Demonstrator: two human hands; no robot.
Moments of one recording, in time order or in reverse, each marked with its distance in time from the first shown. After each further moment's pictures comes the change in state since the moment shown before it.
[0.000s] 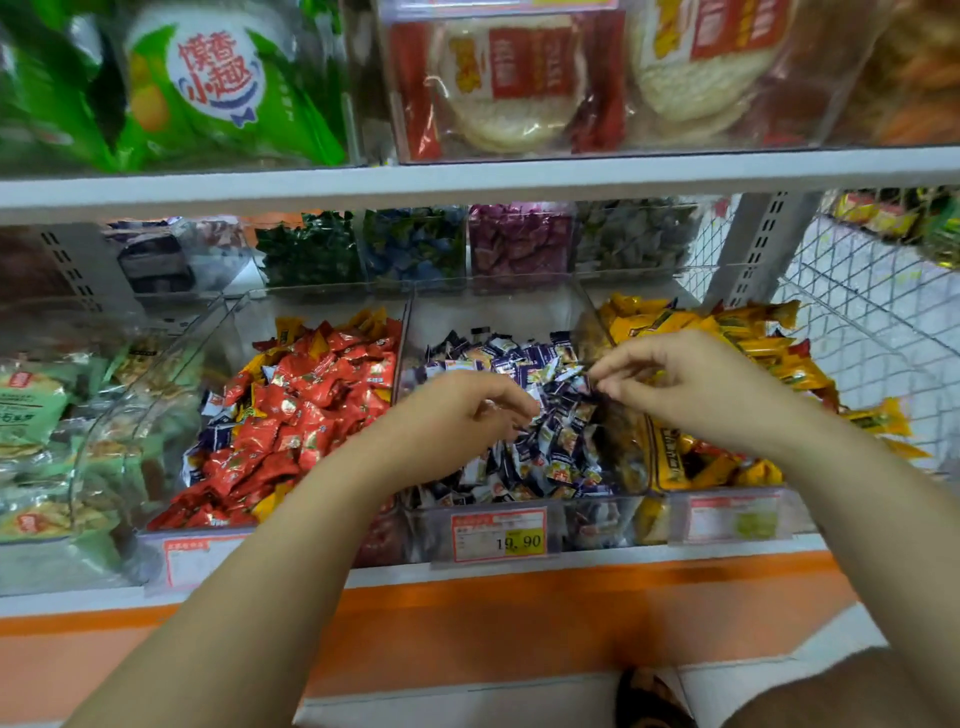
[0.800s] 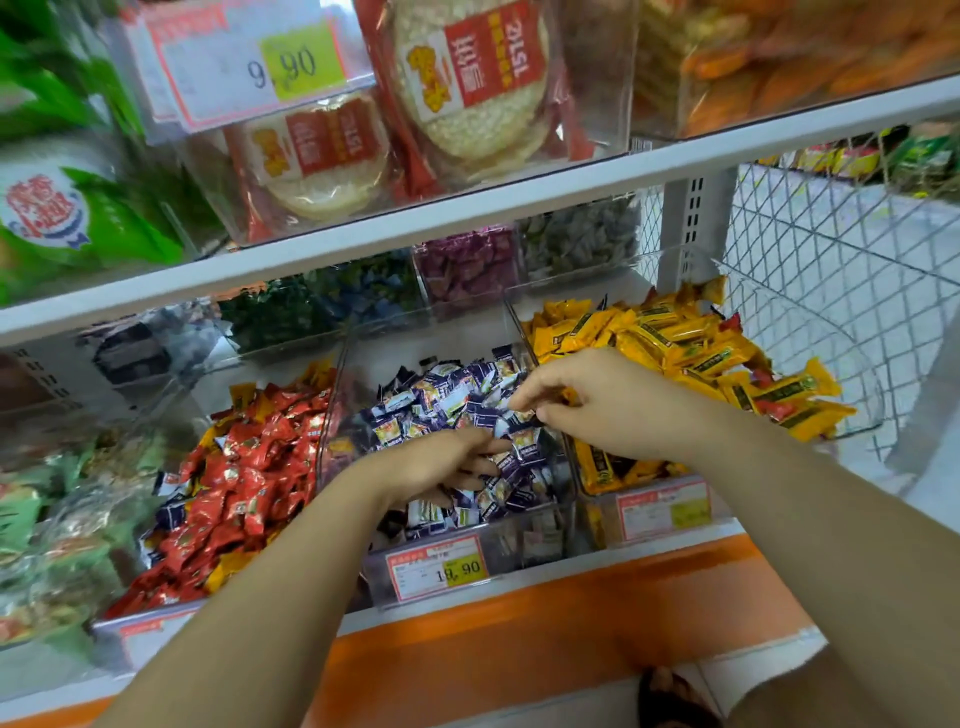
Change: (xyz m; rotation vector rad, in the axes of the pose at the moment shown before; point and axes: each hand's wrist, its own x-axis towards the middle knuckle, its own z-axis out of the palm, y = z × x) left_hand 0.061 -0.008 0.043 -0.280 -0.407 -0.539; right_hand -0.008 0.022 -0.007 -0.014 -0.096 -0.084
